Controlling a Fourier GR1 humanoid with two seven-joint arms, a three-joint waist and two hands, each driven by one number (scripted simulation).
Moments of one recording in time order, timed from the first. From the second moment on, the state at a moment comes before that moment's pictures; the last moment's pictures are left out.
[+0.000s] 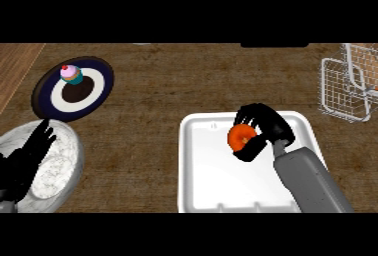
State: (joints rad) left arm 0.06 0.46 0.03 -1.44 0.22 0.02 0.10; right arm -0.43 -0.20 0.27 -1.25 0.49 0.15 0.43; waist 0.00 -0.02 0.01
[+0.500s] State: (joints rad) left arm 0.07 0.47 0.04 -1.45 0.21 0.03 0.12; right arm -0.66 -0.10 0.40 -1.39 0.98 -0.04 1.01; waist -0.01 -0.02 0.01
